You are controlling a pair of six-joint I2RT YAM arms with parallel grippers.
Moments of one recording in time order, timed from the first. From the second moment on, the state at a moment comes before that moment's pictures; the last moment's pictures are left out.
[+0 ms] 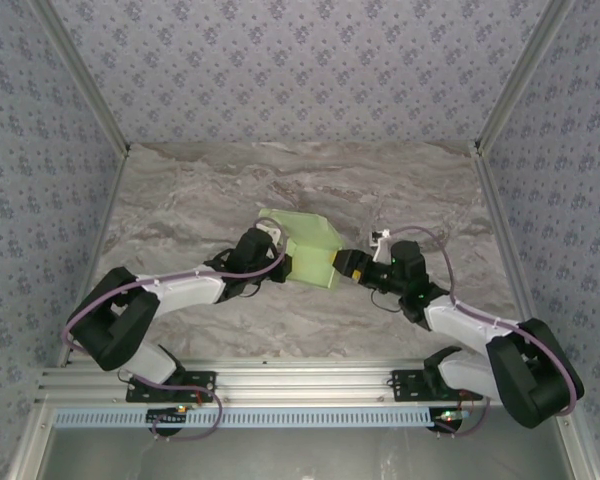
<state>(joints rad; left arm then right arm) -0.74 1.51 0.68 0.13 0.06 -0.53 0.47 1.17 0.34 0.46 -0.49 0.93</state>
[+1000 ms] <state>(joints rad) -0.67 1.43 0.67 0.13 0.02 -0.56 0.52 1.32 0.46 0.33 -0.45 0.85</state>
